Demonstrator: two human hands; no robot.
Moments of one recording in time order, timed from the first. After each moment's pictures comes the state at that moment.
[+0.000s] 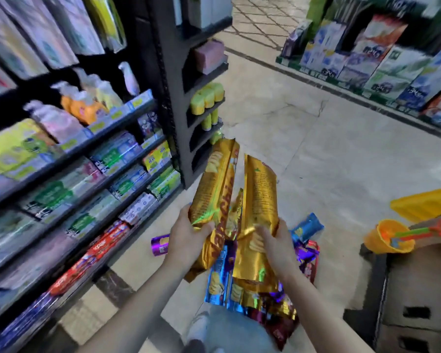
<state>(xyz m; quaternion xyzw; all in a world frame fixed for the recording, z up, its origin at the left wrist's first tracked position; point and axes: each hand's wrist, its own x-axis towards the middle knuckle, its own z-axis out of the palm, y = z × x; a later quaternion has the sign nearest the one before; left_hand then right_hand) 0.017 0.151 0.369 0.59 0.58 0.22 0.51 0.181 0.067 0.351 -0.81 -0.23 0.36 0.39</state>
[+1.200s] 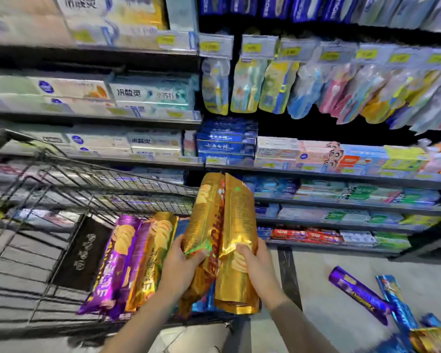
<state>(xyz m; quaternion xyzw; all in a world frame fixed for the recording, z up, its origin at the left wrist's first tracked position) -0.668 -0.215 0.408 0.19 0.80 0.45 0.34 -0.531 -0.114 0.387 -0.51 -0.52 0.66 0.20</state>
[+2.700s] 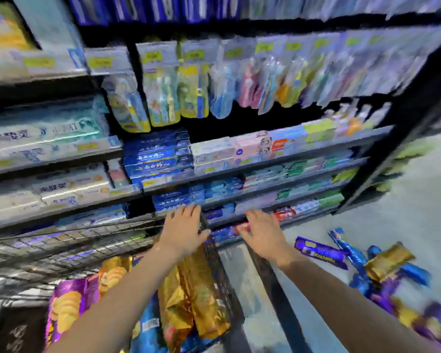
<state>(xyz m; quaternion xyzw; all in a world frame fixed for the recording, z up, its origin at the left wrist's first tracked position) -0.681 -0.056 0.421 0.67 0.73 -0.03 0.12 -0.482 0.003 0.381 -0.54 -0.83 0.15 0.00</state>
